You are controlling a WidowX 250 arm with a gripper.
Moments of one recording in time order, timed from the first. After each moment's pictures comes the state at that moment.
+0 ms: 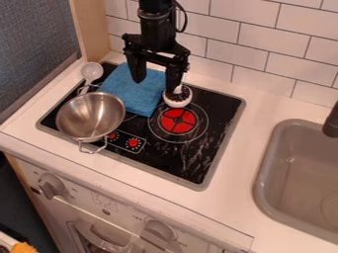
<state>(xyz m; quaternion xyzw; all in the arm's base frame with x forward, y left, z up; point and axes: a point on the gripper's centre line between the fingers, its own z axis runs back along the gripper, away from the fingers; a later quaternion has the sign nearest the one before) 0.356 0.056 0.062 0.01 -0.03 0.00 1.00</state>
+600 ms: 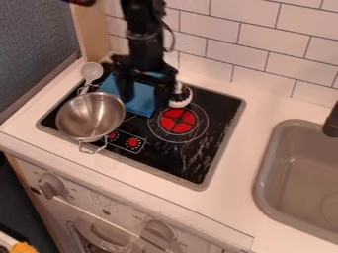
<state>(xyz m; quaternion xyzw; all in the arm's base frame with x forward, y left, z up) 0.321 0.062 0.052 0.00 -0.01 0.02 1.00</state>
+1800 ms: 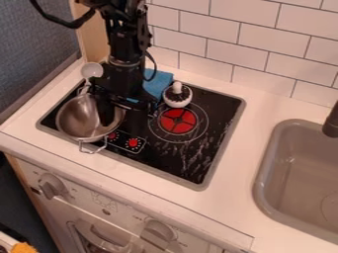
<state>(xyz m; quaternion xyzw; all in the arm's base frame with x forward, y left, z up) 0.291 0.079 0.019 0.05 0.05 0.04 1.00</state>
